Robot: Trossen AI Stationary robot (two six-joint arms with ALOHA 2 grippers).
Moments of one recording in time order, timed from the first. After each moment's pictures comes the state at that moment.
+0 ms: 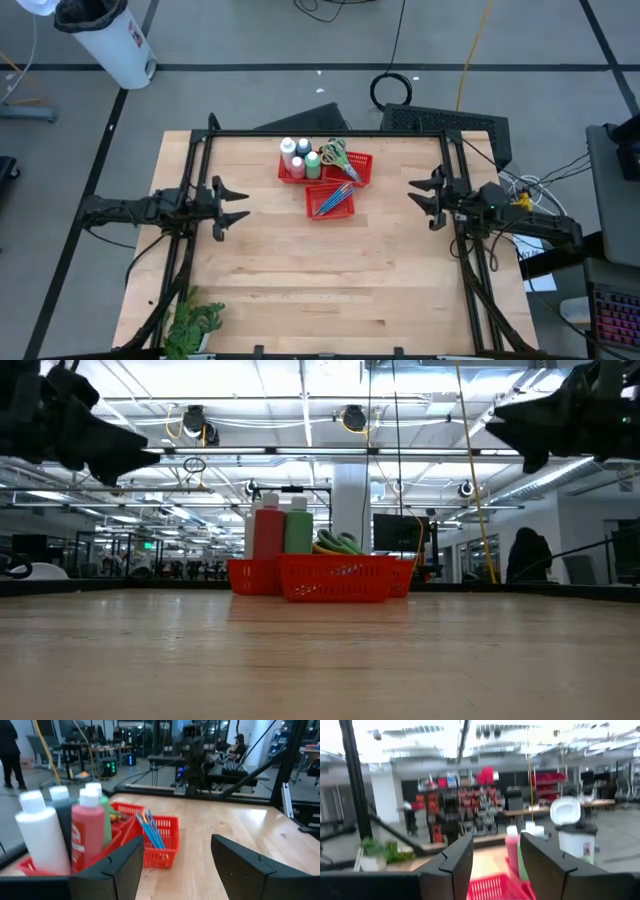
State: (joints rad) left arm -0.06 0.02 0.06 -0.07 -0.20 -0.04; right arm -0.19 0.00 0.02 0.26 -0.01 0.10
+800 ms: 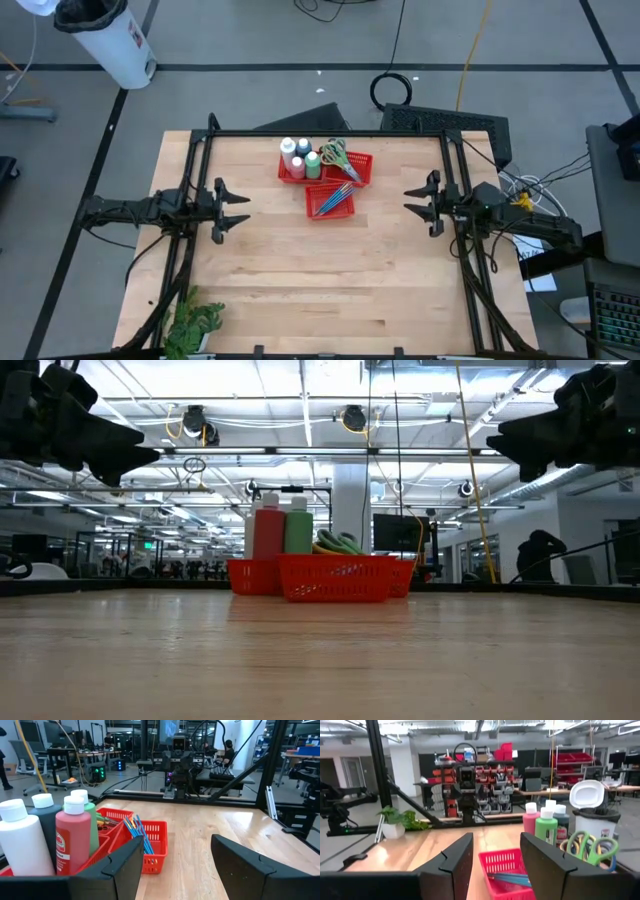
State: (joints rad) left arm -0.06 0.01 0.04 -0.03 -0.14 -0.04; right arm -0.20 0.00 0.02 0.14 -0.13 0.06
